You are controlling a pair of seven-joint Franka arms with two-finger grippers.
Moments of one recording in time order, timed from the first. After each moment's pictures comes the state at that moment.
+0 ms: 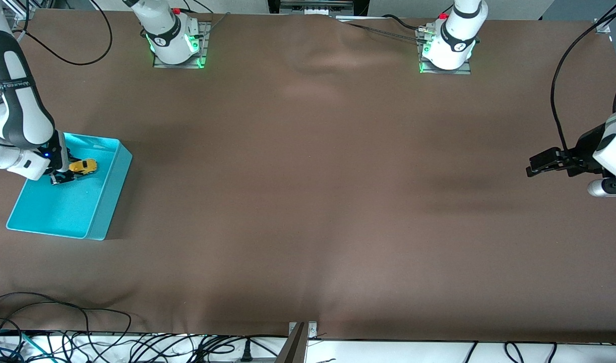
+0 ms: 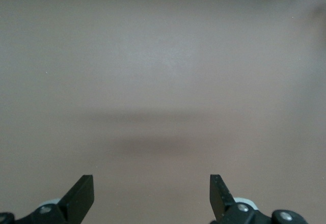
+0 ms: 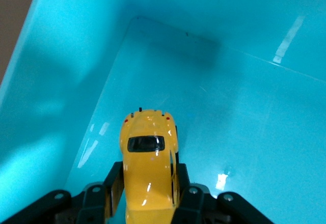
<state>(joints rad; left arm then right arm) 0.11 0.23 -0.10 -1.44 -0.04 1.66 -0.02 -0.49 0.48 0.07 -1.96 -0.03 2.24 -2.24</state>
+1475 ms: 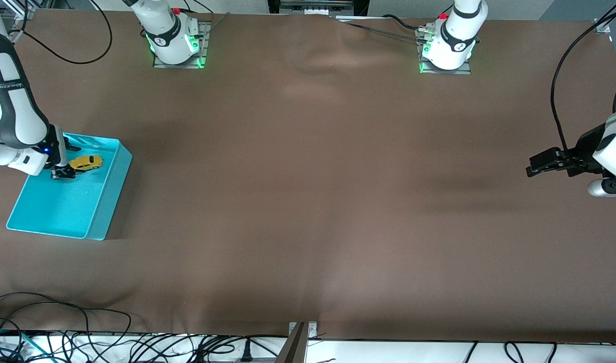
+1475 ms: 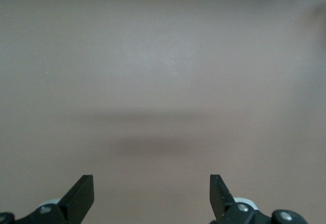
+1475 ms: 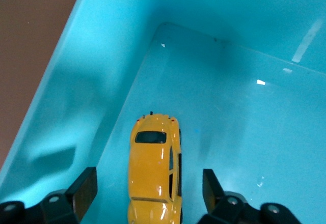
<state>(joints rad) 0.11 0.23 -0.10 -1.44 -0.04 1.66 -0.02 -0.52 0.49 0.06 -1.95 0.01 2.16 -2.30</state>
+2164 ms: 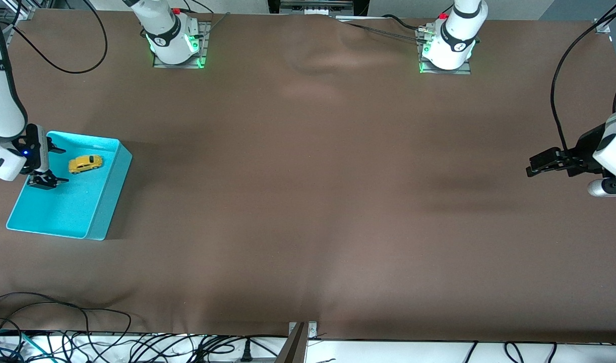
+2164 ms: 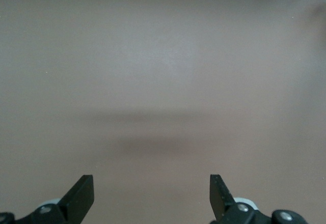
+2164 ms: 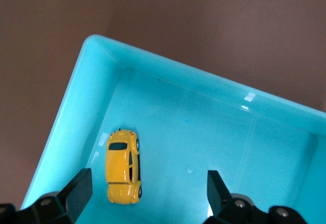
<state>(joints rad) 0.11 0.23 -0.10 -1.44 -0.04 1.66 -0.02 -0.51 0.35 0.17 -1.85 0.01 2.01 -2.13</state>
